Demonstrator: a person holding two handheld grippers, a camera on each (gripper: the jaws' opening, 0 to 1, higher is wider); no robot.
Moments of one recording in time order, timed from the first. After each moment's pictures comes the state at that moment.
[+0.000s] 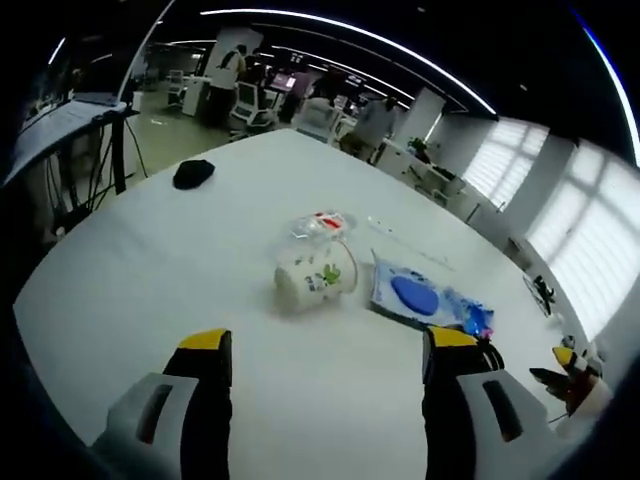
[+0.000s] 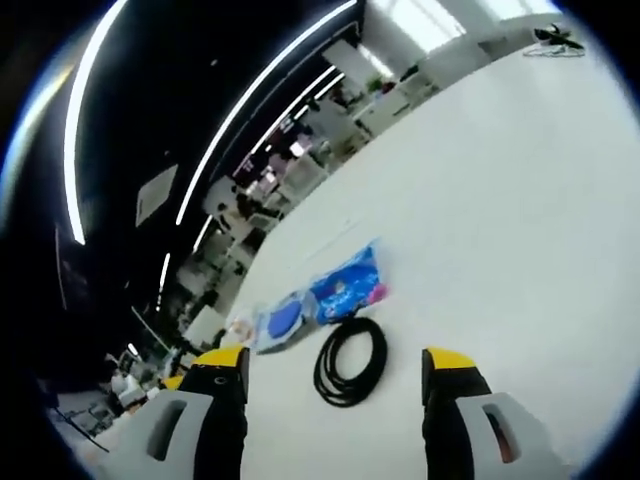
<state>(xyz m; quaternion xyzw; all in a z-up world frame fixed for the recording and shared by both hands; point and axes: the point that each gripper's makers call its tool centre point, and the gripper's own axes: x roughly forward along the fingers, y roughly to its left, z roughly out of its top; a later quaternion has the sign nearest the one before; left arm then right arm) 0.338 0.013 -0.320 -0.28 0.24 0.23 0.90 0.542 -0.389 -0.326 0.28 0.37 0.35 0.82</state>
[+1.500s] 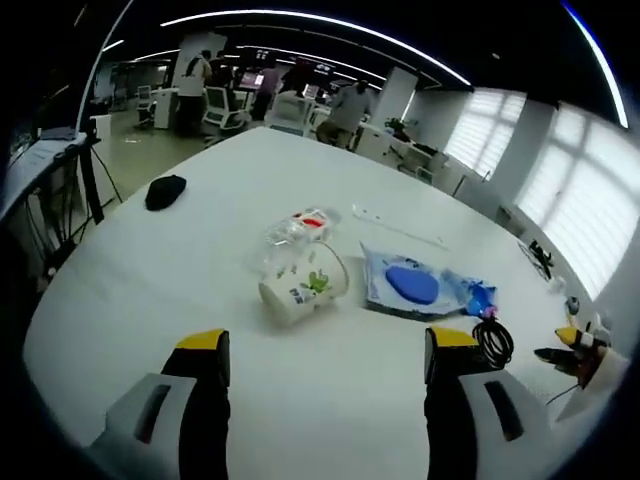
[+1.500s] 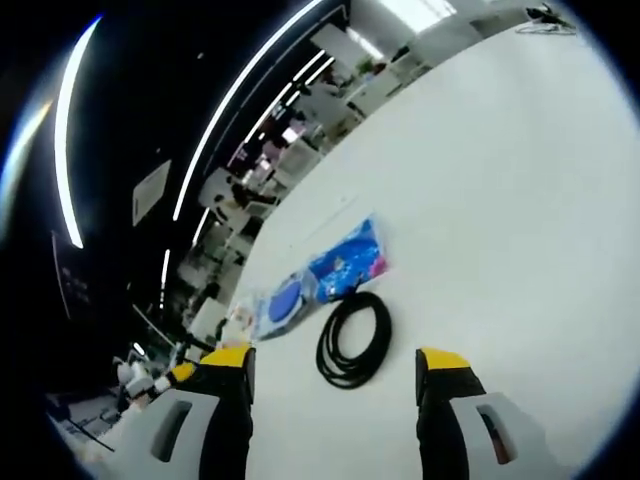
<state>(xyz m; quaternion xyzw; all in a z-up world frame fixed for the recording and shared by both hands) 0.366 0.015 -0.321 -0.22 0.27 0.17 0.92 0.528 -0.384 -0.338 0.28 0.41 0.34 0.80</state>
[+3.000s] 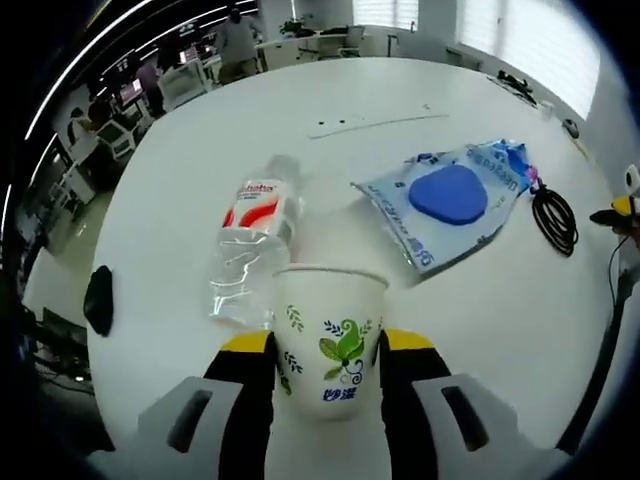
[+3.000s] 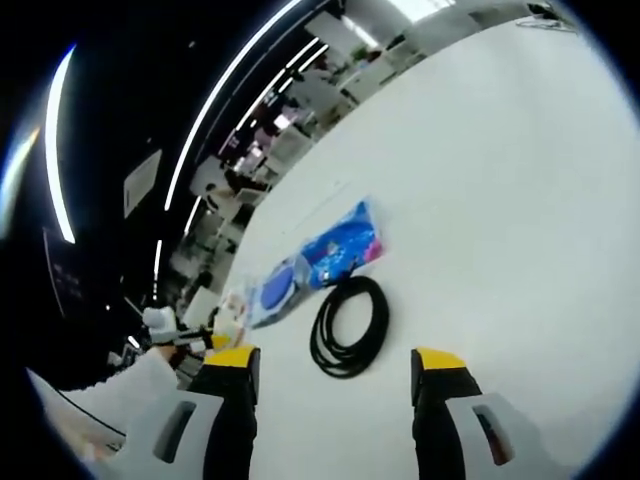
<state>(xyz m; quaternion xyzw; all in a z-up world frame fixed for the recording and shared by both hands) 0.449 0.044 -0.389 0.01 0.48 0.02 0.88 0.523 -0.378 -0.350 0.27 0.44 0.33 0.79</state>
